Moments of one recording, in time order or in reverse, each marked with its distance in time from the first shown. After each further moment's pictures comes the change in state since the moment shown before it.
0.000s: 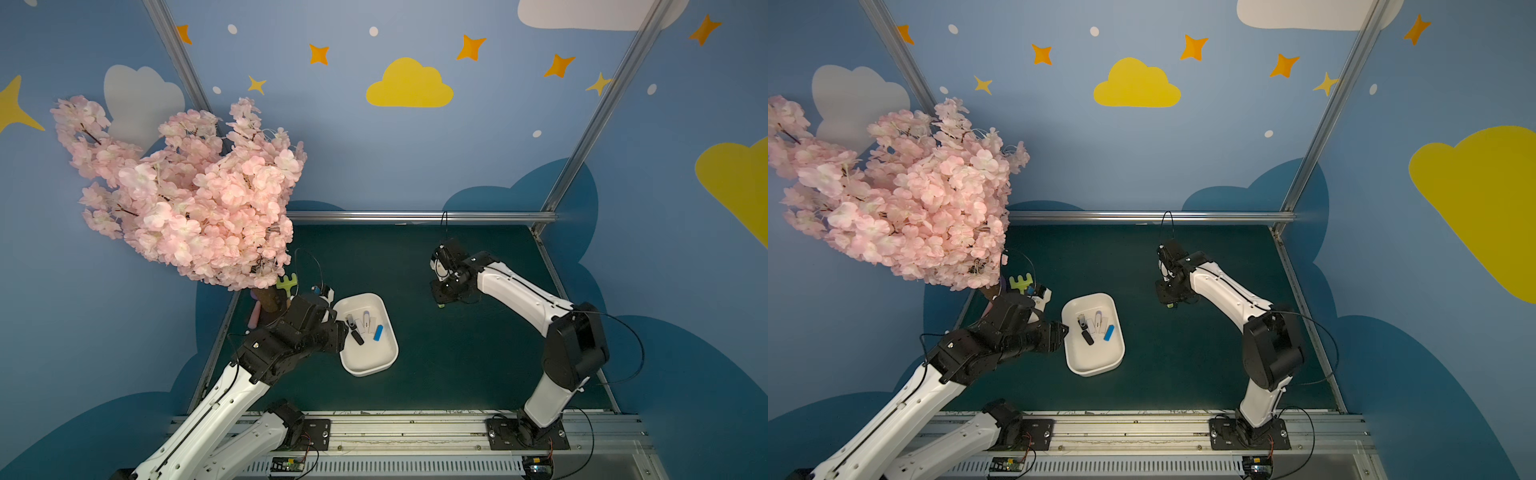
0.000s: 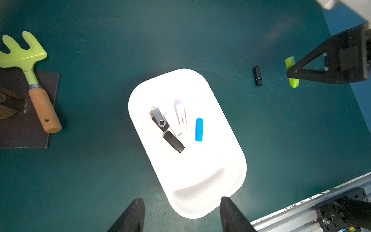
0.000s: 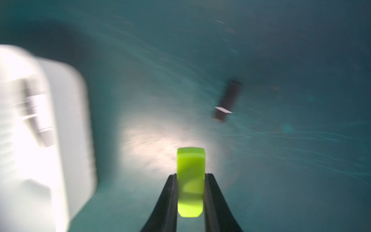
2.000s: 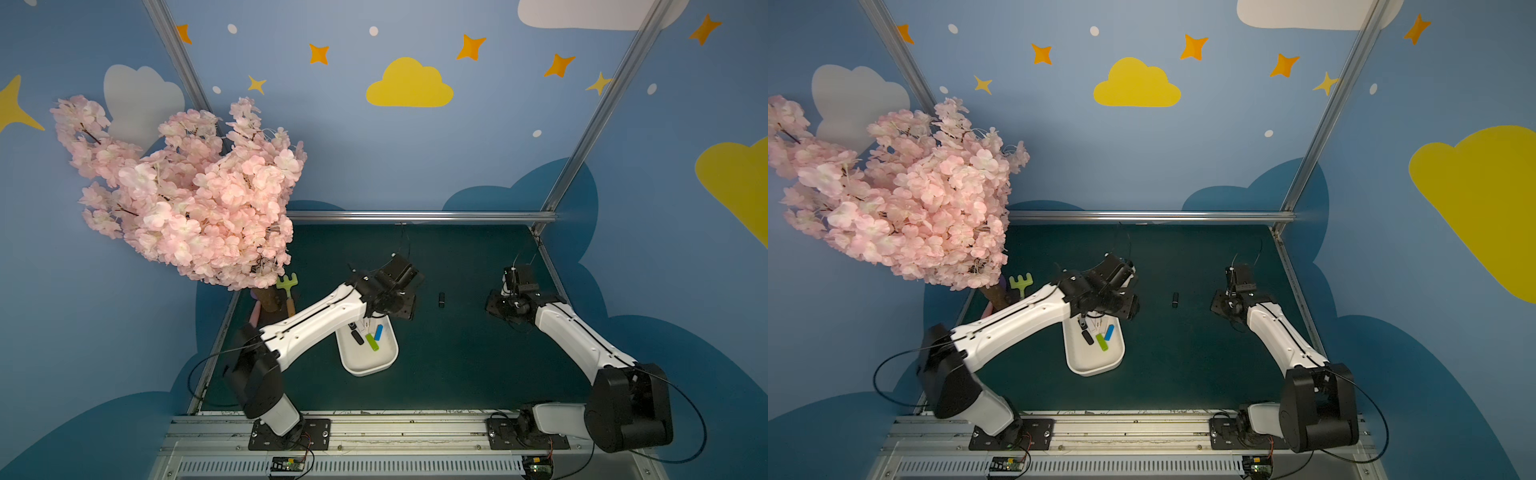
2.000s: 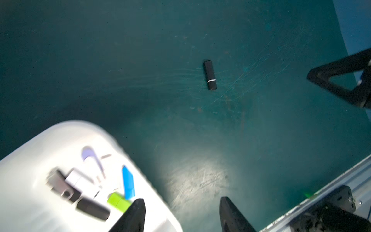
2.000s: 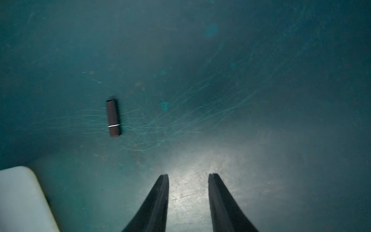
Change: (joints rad) left arm -0.254 0.891 0.551 0.159 0.030 -0.046; right arm -0.468 -0.391 -0.588 0.312 0.043 0.252
